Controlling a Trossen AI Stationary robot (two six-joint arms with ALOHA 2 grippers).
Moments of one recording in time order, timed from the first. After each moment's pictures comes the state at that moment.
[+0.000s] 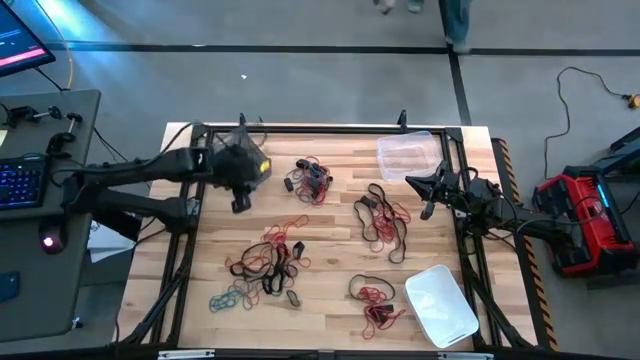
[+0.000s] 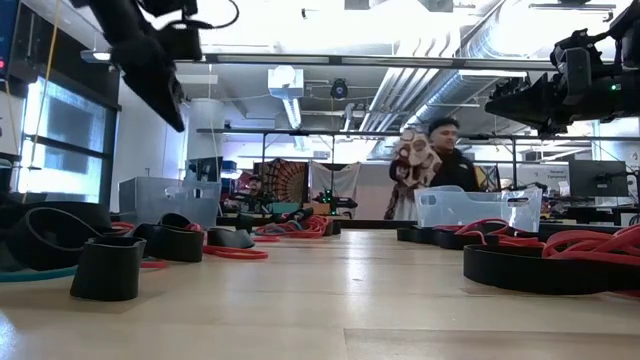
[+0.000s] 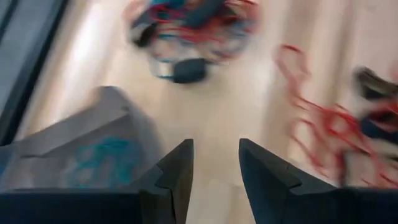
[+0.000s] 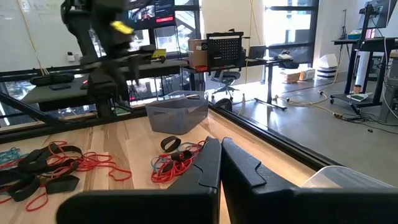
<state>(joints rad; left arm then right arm) 0.25 1.03 0.86 -0.86 -0.09 0.06 -0.25 0.03 0.01 0.05 0.14 0.05</state>
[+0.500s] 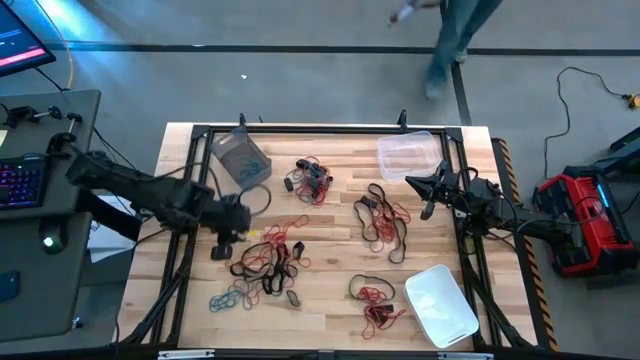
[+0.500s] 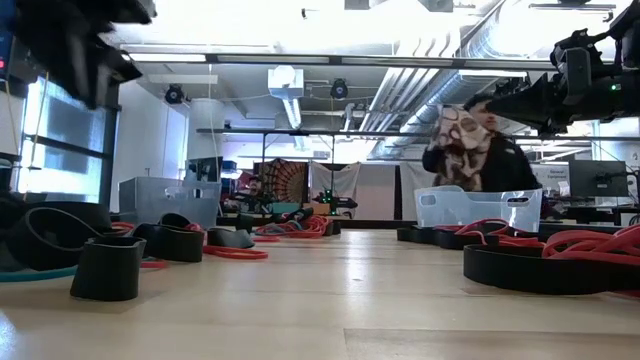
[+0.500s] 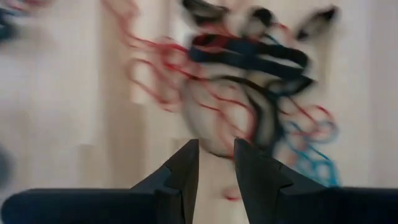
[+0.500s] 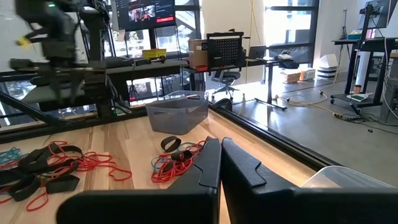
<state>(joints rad) -0.31 1.05 0.86 -0.97 0.01 -0.32 -0.25 0.03 0.01 0.05 0.14 0.05</state>
